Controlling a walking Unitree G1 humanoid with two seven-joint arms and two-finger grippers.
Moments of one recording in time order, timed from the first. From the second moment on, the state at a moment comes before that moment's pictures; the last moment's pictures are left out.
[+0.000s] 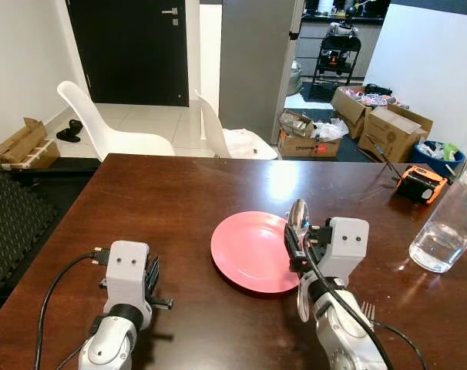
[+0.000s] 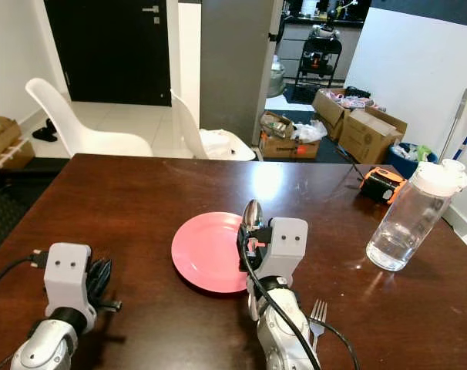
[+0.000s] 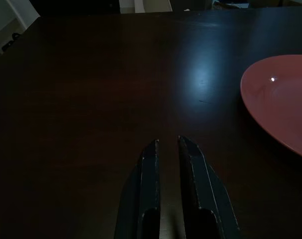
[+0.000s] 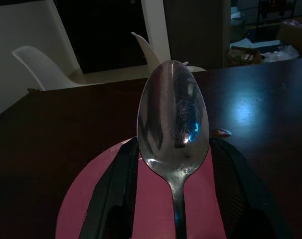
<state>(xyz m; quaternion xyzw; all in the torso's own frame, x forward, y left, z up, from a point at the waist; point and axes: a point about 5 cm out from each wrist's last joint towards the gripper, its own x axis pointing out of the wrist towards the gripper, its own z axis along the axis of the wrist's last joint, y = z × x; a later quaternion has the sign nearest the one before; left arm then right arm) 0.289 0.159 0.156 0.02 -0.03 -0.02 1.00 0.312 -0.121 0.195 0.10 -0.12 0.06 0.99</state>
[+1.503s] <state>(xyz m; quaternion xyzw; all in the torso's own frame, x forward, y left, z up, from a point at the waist) 0.289 0.158 0.155 0.02 -0.03 -0.02 1.00 0.311 -0.107 0.201 0.11 -0.16 0.11 0.98</state>
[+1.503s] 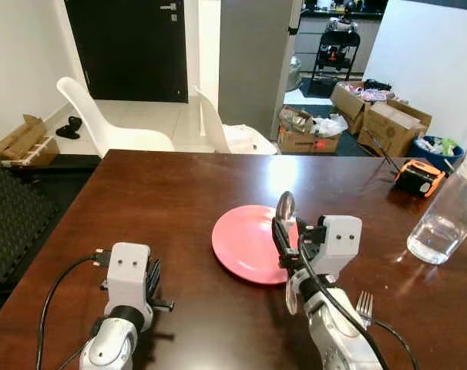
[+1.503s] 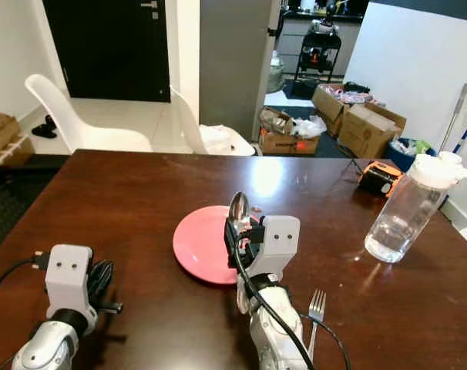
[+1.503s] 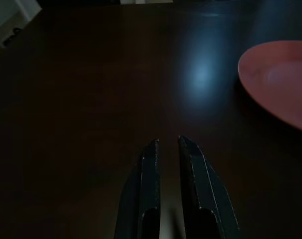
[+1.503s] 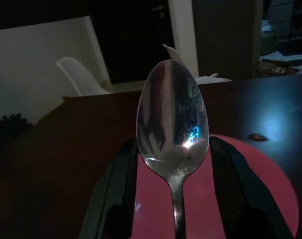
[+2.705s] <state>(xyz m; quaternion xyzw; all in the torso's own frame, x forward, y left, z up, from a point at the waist) 0.288 0.158 0.151 0.02 -0.02 -0.02 1.00 0.313 -0.106 0.196 0.11 -0.15 0.10 0.98</state>
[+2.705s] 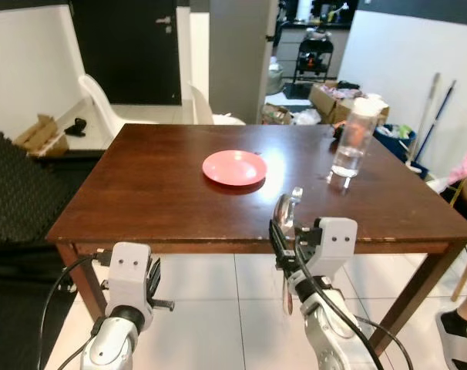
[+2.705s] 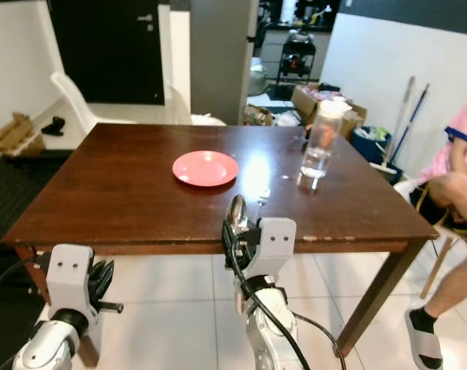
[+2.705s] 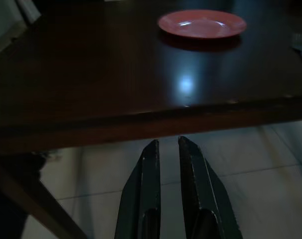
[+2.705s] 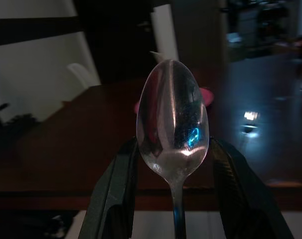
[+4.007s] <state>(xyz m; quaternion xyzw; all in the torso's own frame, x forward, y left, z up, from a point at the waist) 0.267 0.211 0.055 0.08 0.14 0.03 0.99 0.288 -0.166 0.043 0.00 0.11 0.03 0.99</state>
